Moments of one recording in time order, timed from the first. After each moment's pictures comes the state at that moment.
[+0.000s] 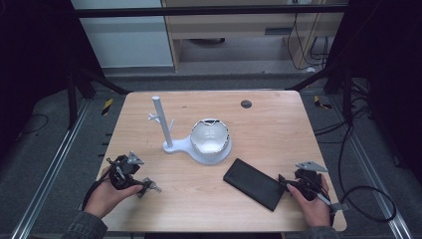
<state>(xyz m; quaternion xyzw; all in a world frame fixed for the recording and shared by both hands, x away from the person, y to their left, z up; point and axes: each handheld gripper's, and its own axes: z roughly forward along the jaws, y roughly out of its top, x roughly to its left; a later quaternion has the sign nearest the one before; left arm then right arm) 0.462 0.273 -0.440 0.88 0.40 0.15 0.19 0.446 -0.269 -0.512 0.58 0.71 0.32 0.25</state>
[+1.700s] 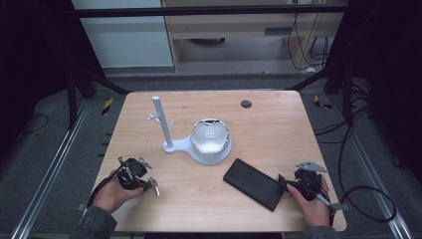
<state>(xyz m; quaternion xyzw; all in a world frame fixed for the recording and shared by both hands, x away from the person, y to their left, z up) 0.469 0.259 -0.456 0.91 0.39 0.07 0.13 0.445 -0.268 -0.513 0.58 0.71 0.31 0.26</state>
